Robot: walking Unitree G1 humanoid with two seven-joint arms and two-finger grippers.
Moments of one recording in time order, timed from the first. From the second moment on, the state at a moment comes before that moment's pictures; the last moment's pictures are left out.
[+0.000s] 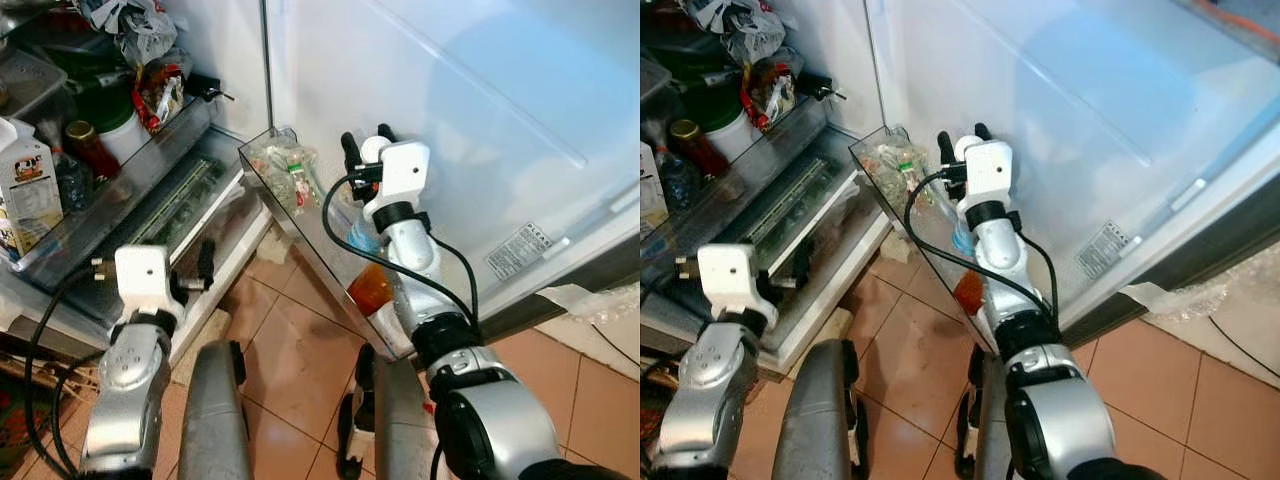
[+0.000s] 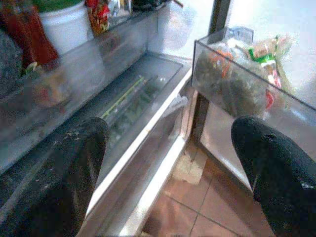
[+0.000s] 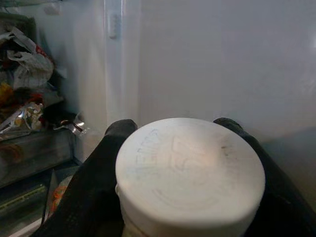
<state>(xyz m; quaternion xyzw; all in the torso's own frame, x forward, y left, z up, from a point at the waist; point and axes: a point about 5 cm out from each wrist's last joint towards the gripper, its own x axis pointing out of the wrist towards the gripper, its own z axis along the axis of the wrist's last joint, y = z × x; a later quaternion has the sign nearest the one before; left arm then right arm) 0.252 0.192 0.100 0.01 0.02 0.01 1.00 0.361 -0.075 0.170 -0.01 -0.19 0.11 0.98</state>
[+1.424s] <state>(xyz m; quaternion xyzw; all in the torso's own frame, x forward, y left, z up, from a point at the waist) 0.167 0.180 0.123 0.01 0.07 0.01 1.00 0.382 -0.048 0.203 -0.04 -0.21 0.05 0.98</state>
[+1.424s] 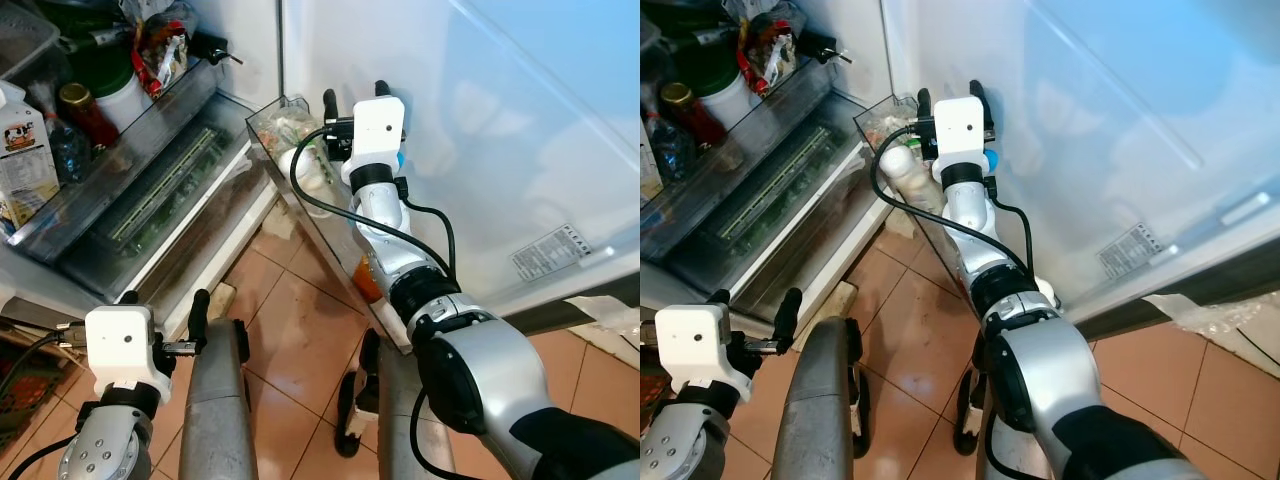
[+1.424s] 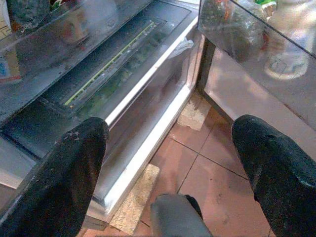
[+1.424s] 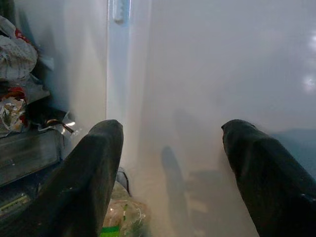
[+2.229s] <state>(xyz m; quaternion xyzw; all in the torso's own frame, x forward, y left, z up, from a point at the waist) 0.249 0.199 0.126 0.03 0.02 0.02 1.00 0.377 -0.081 0.194 -0.03 -0.23 0.10 0.97</state>
